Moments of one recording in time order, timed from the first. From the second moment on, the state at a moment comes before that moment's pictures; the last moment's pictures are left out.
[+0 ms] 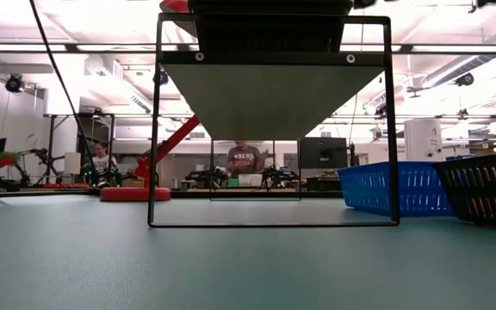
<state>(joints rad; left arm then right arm) -0.74 1.43 1.29 -0.55 -0.78 -0.02 0.18 1.00 0.63 0.32 0.07 -0.42</state>
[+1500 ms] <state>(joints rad) -0.73 0.90 0.72 -0.14 -0.76 0.48 0.26 1.80 1.86 -0.99 -0.01 0.23</state>
